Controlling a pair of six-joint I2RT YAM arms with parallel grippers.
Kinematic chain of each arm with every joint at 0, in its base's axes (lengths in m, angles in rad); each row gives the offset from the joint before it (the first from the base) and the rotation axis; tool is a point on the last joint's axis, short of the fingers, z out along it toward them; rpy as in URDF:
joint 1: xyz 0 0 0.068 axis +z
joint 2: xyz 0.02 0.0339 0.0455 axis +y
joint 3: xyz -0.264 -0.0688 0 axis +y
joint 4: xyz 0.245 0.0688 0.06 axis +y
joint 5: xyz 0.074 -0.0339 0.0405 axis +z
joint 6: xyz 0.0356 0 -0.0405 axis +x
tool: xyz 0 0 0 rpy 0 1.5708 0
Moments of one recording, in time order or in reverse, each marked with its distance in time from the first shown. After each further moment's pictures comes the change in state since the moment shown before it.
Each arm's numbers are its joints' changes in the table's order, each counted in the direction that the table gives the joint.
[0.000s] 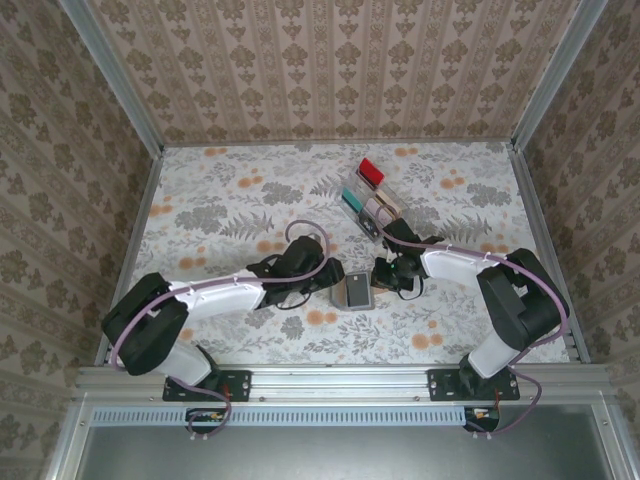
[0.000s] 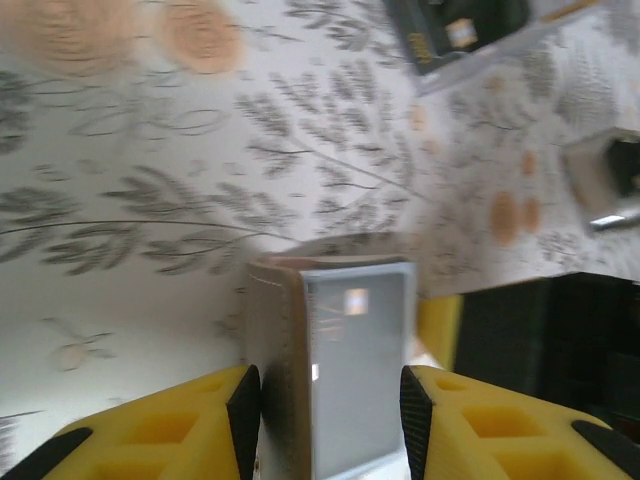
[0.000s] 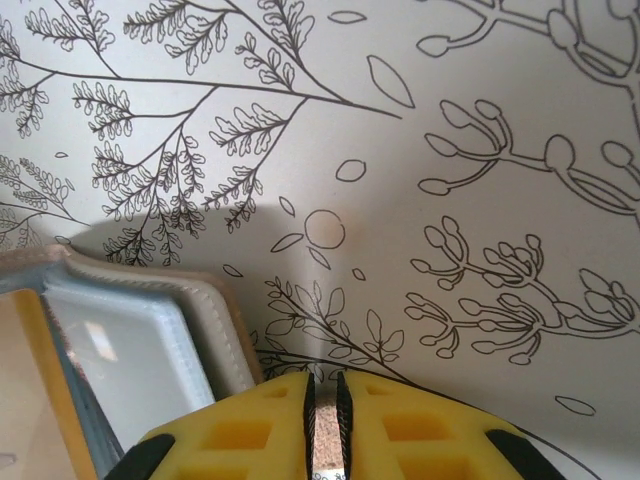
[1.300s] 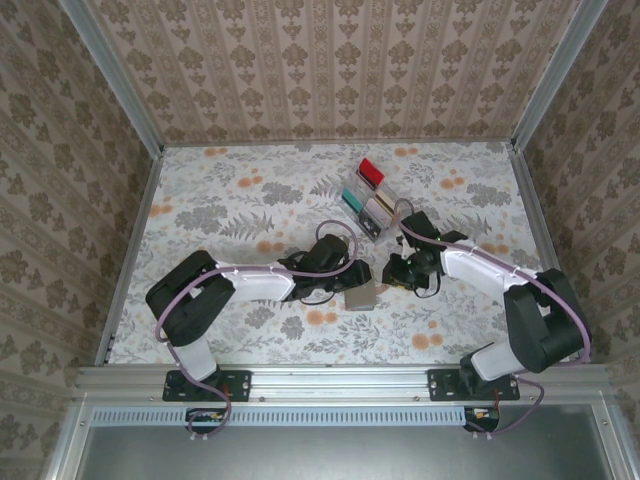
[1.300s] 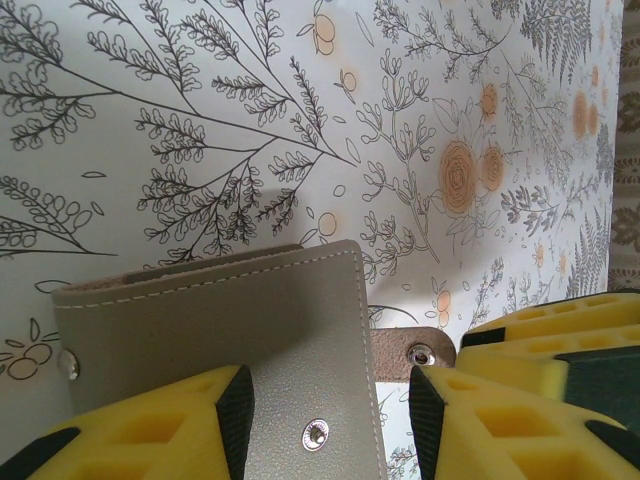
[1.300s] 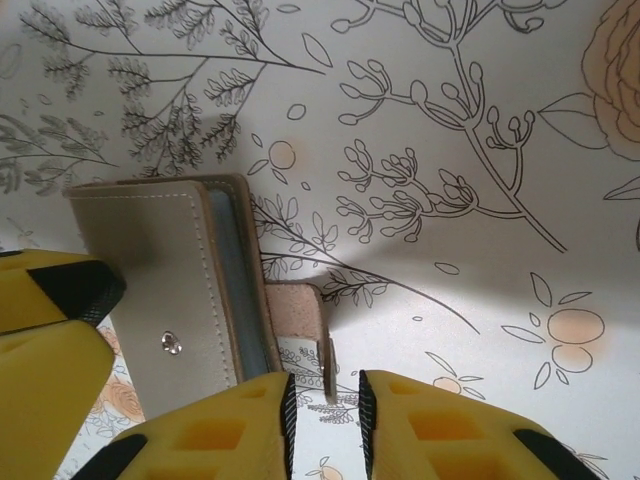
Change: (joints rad) left arm -0.045 0.260 -0.132 -0.131 -0.119 -0.023; right arm -0.097 -0.144 -0.012 0.192 0.056 -0.088
